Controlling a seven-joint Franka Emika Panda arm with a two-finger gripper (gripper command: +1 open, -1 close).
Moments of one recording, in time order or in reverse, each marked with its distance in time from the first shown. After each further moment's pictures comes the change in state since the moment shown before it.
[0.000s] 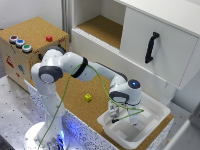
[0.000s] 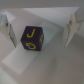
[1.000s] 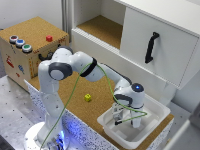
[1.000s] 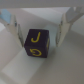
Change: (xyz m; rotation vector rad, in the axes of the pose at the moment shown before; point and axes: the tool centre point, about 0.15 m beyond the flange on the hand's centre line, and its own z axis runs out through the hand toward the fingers) arm 0.022 -0.011 0.016 -0.009 0.026 0.015
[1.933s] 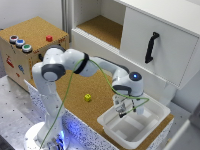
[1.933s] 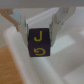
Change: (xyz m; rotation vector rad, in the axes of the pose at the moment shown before) arm -0.050 -0.107 -0.133 0.228 0.031 -0.463
